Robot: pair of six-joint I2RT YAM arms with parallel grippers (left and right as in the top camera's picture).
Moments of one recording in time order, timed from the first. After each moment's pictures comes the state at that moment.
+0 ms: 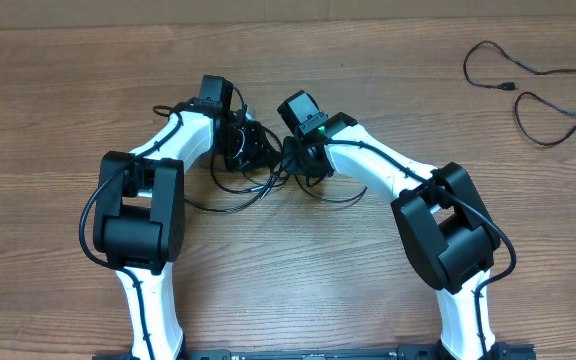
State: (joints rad) left arm -0.18 2.18 1.45 -0.62 0.64 -0.54; right arm 0.59 2.15 1.55 -0.65 -0.05 0.70
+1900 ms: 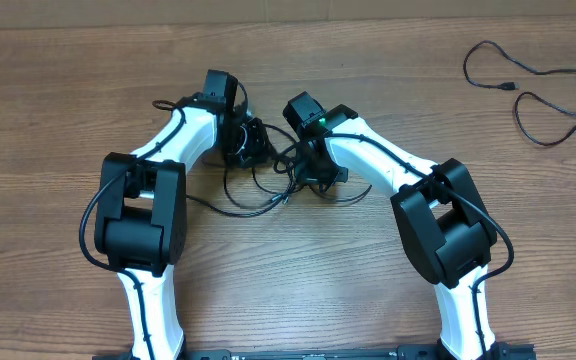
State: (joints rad) left arm -0.20 2.17 1.49 -0.67 0.52 -0.56; right arm 0.57 2.19 1.61 -0.90 0.02 0.68
